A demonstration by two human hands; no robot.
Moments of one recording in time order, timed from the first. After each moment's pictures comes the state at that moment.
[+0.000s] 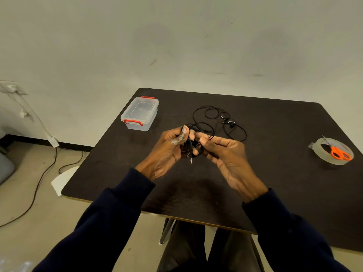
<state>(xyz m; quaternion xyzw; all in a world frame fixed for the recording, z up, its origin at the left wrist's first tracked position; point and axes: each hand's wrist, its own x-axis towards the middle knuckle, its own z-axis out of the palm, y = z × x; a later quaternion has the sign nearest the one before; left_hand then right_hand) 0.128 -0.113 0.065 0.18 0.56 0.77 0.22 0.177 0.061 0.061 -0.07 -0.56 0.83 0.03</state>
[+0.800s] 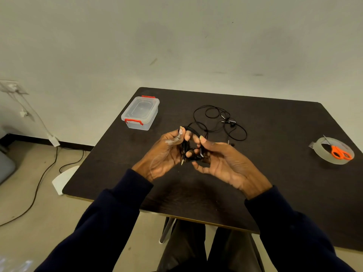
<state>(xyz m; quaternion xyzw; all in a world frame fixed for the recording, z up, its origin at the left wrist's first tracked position) 0.130 -0.121 0.061 0.16 0.47 0.82 0.28 0.181 0.062 0.076 -0.06 -0.47 0.86 -0.21</state>
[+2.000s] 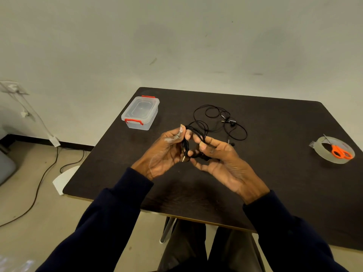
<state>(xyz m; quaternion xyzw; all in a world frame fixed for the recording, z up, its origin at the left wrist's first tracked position) 0.127 -0.124 0.063 0.18 0.49 0.80 0.30 0.186 0.057 0.065 -0.01 -0.46 0.88 -0.14</state>
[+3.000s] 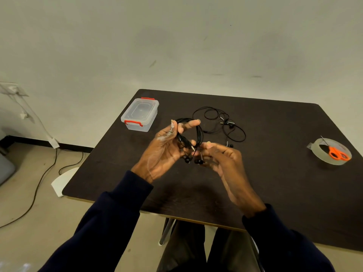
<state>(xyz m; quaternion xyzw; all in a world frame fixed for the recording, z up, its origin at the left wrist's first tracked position) 0.135 -0.121 0.072 0.19 0.40 0.86 0.25 0.207 0.052 0.058 -0.02 -0.63 0.78 0.05</state>
